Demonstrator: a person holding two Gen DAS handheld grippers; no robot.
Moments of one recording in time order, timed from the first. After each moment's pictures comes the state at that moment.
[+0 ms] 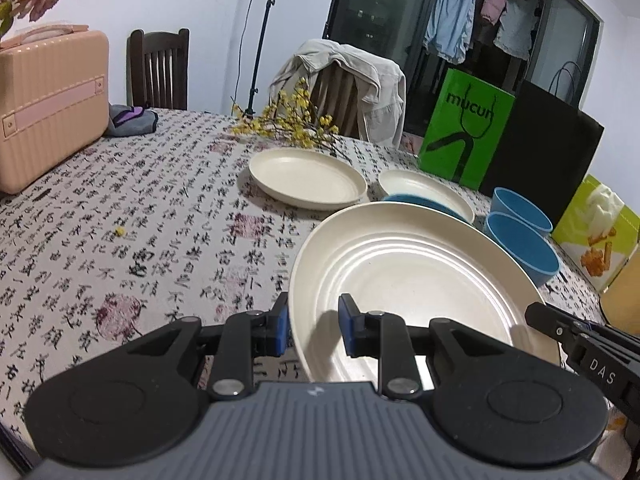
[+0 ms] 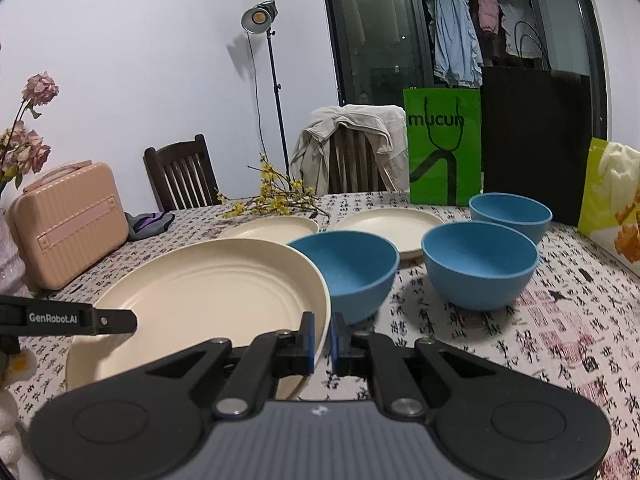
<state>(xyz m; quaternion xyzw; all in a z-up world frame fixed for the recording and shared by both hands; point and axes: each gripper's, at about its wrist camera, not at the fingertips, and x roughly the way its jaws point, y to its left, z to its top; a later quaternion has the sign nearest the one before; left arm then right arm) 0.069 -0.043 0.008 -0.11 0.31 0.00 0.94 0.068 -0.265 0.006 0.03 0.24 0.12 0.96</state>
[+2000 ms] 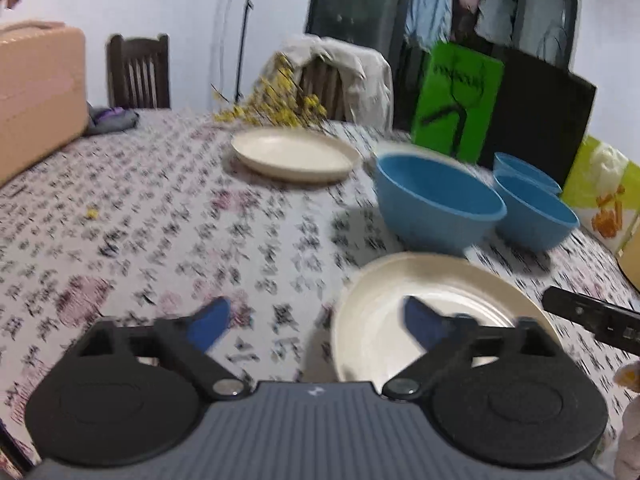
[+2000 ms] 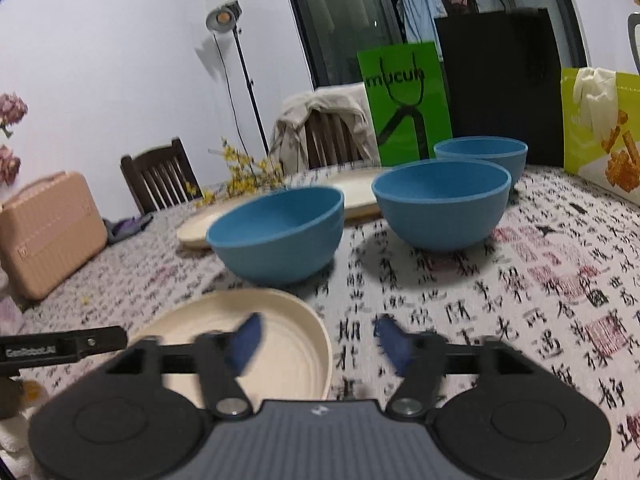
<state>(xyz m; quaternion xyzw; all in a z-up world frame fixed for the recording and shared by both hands) 0.080 -0.053 -0.052 -0.07 0.29 -0.01 0.96 0.086 -0.316 -0.058 0.09 0.25 0.11 0.96</state>
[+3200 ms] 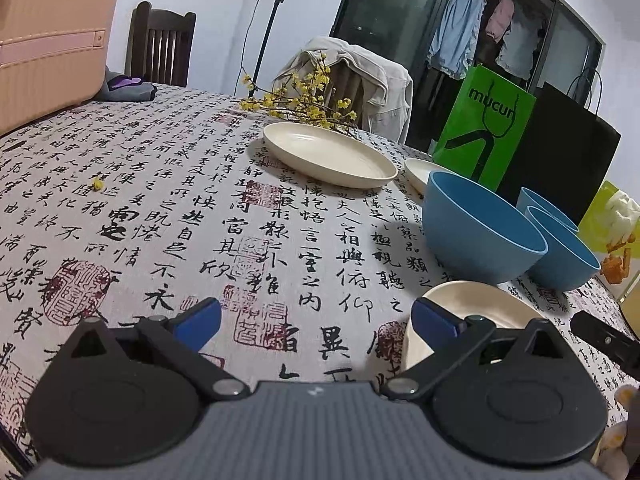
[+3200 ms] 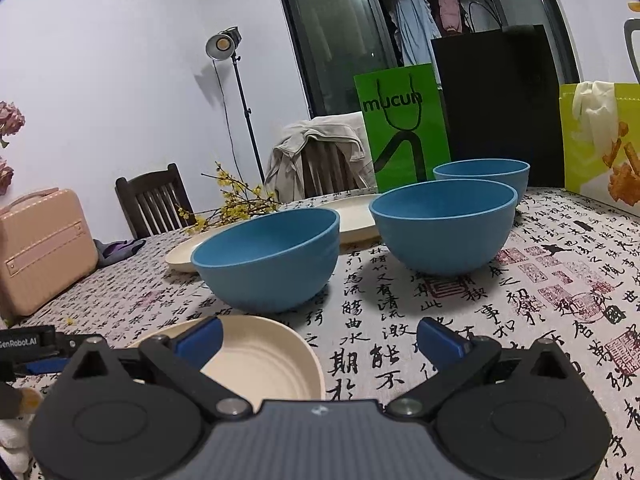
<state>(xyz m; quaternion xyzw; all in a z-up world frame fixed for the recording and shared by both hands) 0.109 -0.011 -0.079 -0.14 0.29 -0.02 0.95 0.102 -0.311 -0.077 0.09 0.20 0.10 0.97</state>
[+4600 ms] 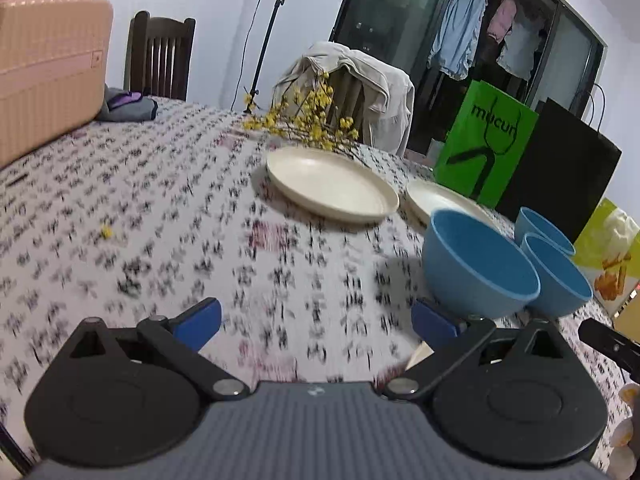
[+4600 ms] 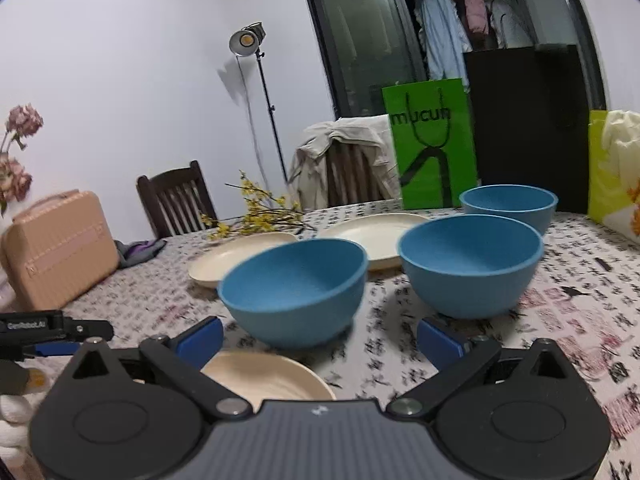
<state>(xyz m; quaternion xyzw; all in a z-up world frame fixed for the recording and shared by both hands) 0.127 0.010 -0.032 -0.14 0.29 -0.02 0.95 0.120 -0.309 -0.031 0.08 0.21 0.14 0.96</state>
